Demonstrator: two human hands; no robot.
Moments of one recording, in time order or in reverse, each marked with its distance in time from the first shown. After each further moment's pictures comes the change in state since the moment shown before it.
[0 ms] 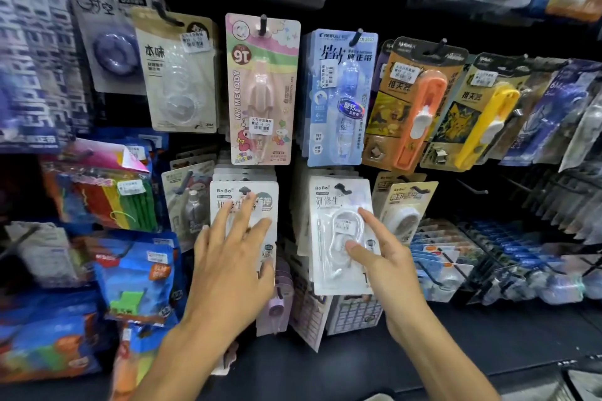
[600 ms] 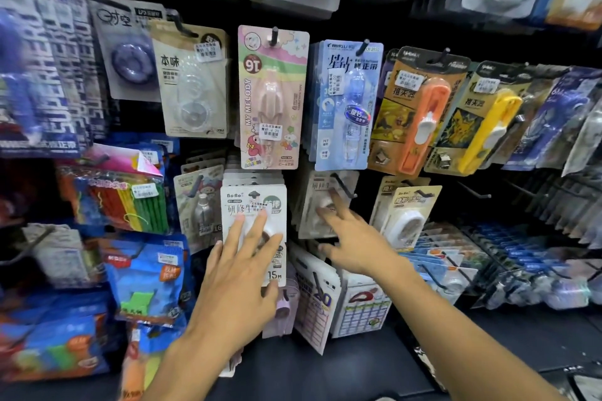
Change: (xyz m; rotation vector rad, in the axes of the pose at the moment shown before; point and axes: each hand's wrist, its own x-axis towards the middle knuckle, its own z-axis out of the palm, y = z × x) left_hand -0.011 -0.013 0.007 0.074 -0.153 0.048; right_hand 0.077 -0.006 0.024 -1.205 -0.407 -0.236
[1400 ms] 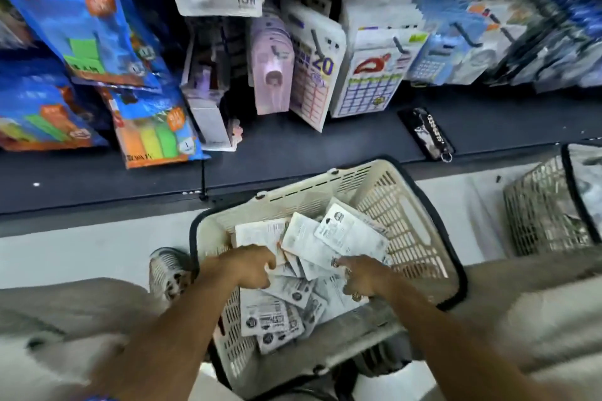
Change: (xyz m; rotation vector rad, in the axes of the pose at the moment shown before) left_hand -0.196 -0.018 0.226 -0.022 -1.356 -0.053; right_hand -0.292 0.057 0.339 0.271 -0.970 0.431
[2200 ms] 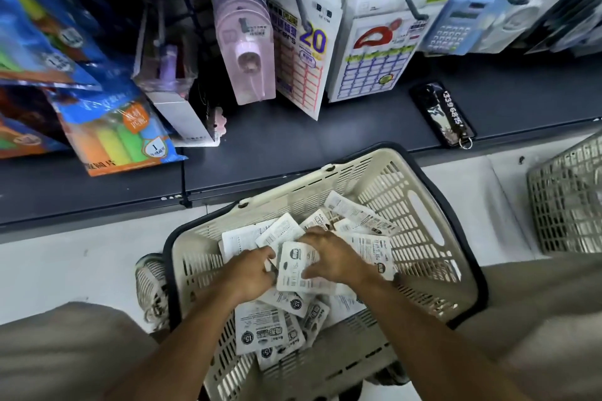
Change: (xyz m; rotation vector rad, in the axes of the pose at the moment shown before) left_hand 0.052 -0.009 0.022 -0.387 0.217 -0.100; right_hand 0.074 -0.035 0.000 0.099 0.218 -0.404
